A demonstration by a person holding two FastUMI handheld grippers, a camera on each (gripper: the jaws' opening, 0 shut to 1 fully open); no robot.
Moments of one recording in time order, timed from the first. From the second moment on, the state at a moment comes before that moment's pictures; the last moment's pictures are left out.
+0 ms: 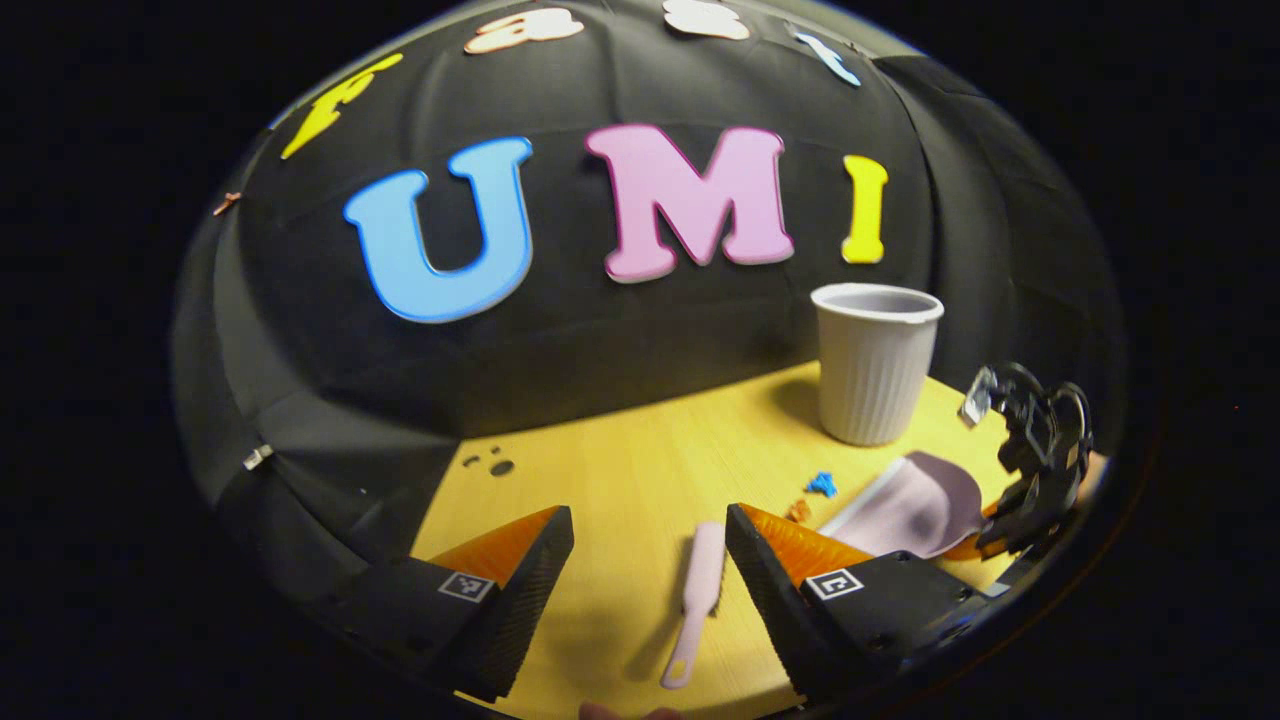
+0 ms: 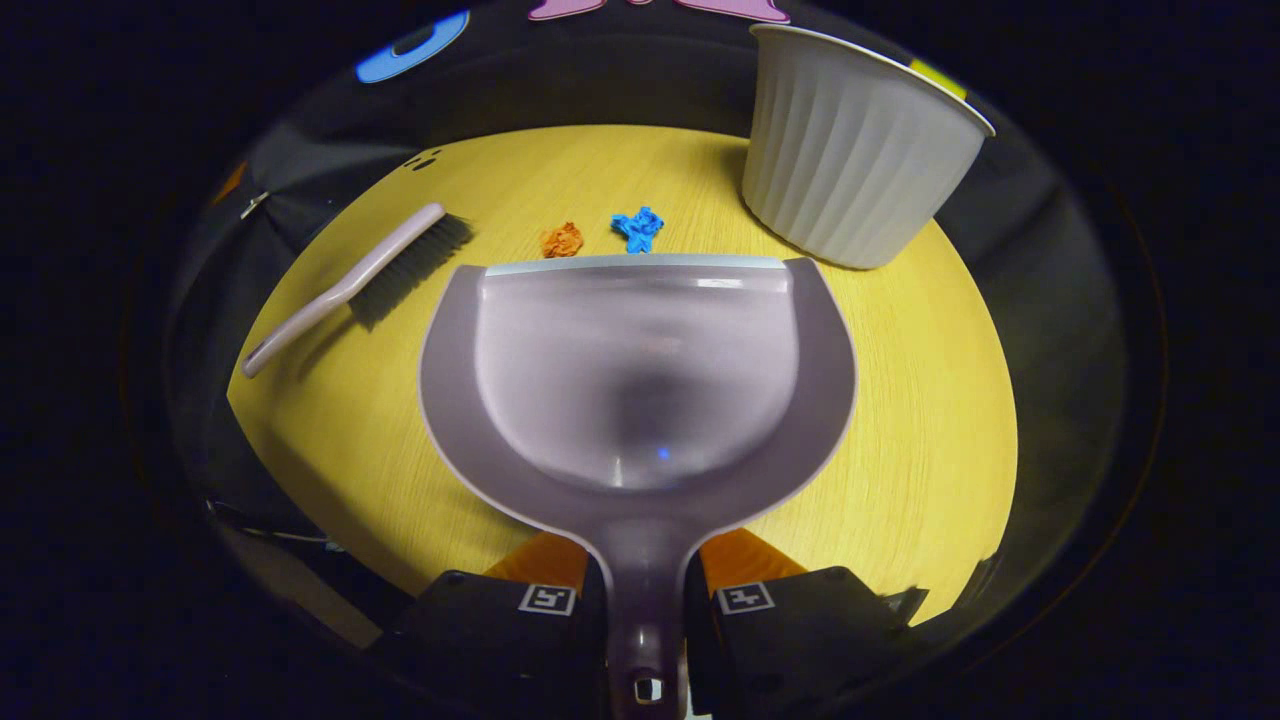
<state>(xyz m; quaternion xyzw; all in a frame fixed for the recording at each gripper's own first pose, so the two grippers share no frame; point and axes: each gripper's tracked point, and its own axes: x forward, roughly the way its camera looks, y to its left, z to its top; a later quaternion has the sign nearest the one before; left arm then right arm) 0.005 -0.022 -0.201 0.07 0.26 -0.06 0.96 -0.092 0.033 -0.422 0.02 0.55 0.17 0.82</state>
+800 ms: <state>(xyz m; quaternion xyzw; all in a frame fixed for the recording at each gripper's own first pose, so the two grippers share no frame) -0.003 -0.031 -0.380 0.04 0.50 -0.08 0.86 -0.138 0.012 -0.382 0.02 0.56 0.18 0.81</state>
